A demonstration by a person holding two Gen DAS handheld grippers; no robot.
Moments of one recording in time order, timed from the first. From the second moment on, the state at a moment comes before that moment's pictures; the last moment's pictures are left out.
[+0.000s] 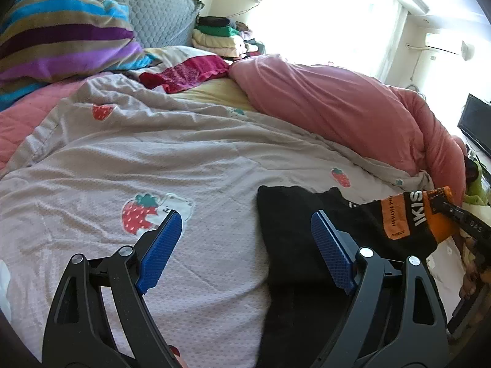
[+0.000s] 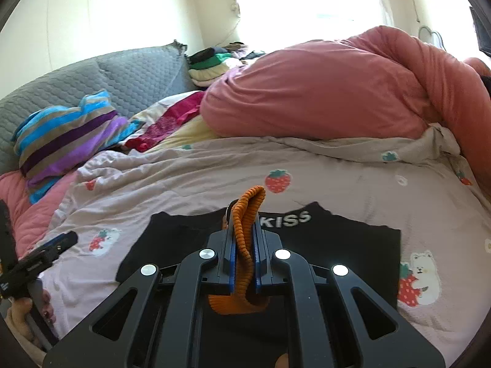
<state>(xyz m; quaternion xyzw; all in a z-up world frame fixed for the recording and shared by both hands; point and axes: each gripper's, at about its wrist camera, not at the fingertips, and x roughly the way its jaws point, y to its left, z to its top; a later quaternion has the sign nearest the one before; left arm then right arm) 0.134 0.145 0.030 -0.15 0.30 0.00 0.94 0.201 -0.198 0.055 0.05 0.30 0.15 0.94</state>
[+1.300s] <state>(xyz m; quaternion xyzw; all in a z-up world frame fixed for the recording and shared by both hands) 0.229 0.016 -0.018 -0.05 0.45 -0.09 0.89 0.205 -0.266 0.011 0.08 0.34 0.07 0.93</state>
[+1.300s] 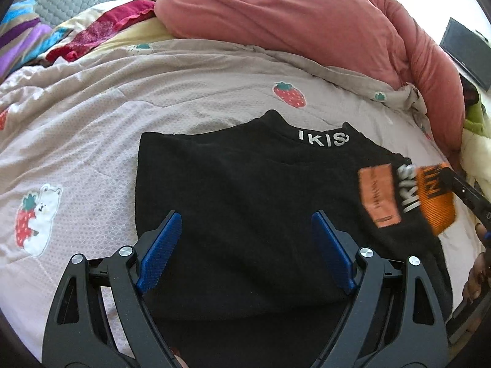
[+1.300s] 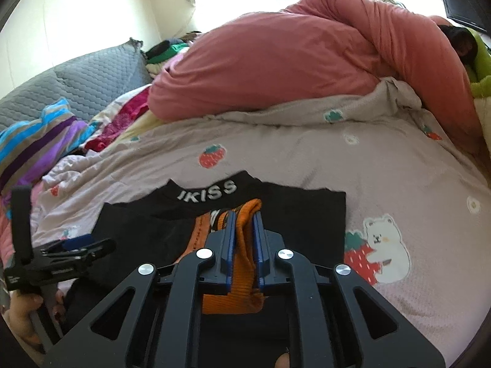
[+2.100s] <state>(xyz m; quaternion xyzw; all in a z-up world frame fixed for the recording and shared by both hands) 0.222 0.014 -0.045 -0.02 0.49 -0.09 0.87 0.203 -0.215 -0.057 -0.04 0.44 0.07 0.89</state>
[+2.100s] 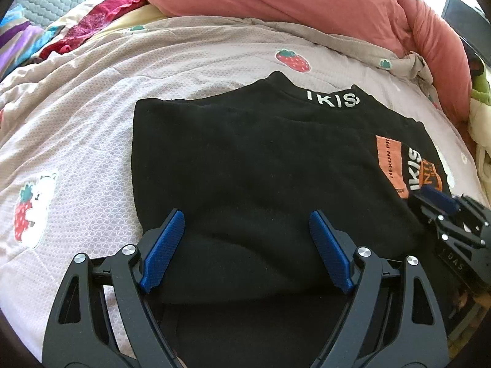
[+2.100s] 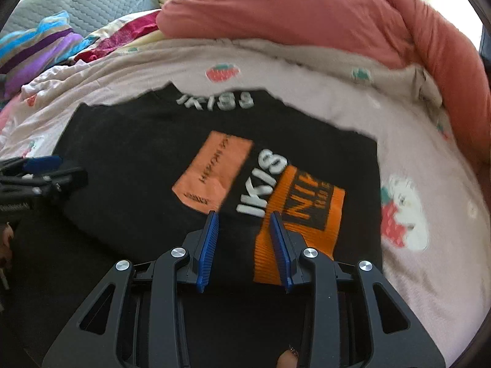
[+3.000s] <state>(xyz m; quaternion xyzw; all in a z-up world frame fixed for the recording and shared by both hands) 0.201 0.032 -0.025 -0.04 0.46 -0.09 0.88 0.179 -0.233 -0.034 0.03 0.42 0.08 0.90</state>
